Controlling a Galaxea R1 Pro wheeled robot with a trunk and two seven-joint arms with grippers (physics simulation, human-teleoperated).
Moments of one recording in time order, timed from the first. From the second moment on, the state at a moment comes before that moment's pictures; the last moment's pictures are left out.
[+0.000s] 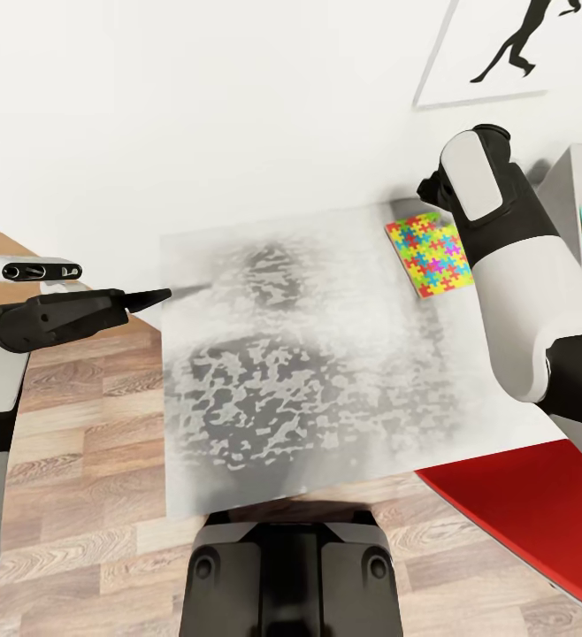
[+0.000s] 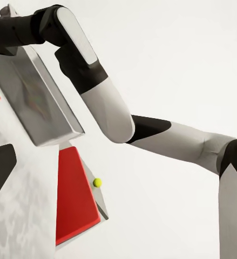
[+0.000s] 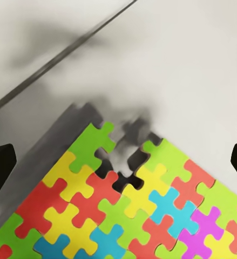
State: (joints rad) left arm -0.95 0.37 0.09 -1.42 0.62 1.03 -1.57; right arm -1.71 -0.02 0.15 -0.72 -0.77 0.70 -0.97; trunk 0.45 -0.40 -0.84
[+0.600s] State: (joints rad) left arm -0.95 0.36 0.09 -1.42 0.62 1.03 -1.57; right arm -1.71 -0.02 0.15 -0.72 -0.77 0.70 -0.97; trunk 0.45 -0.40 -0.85
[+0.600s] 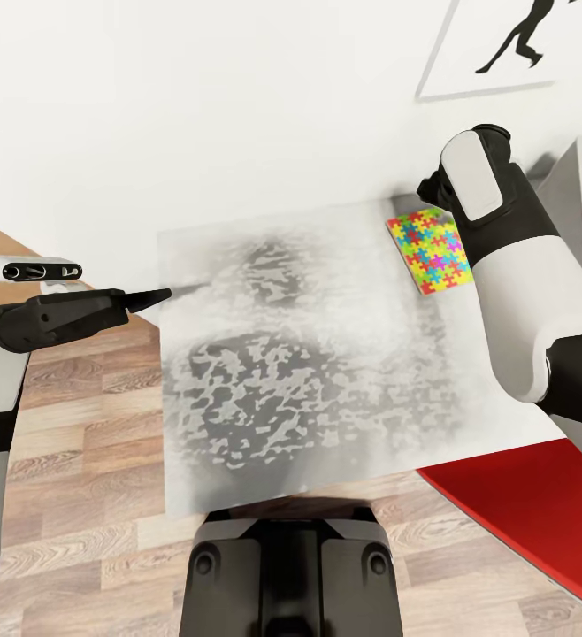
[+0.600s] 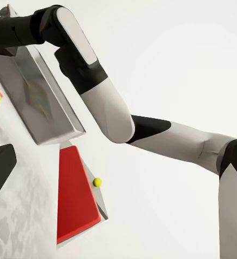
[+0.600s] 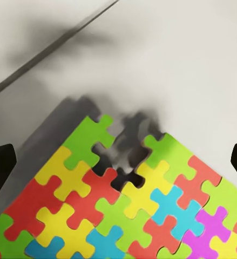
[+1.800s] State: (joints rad) left arm -0.95 0.36 0.09 -1.42 0.62 1.03 -1.57; right arm -1.71 -0.02 0.15 -0.72 -0.77 0.70 -0.97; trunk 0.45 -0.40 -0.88
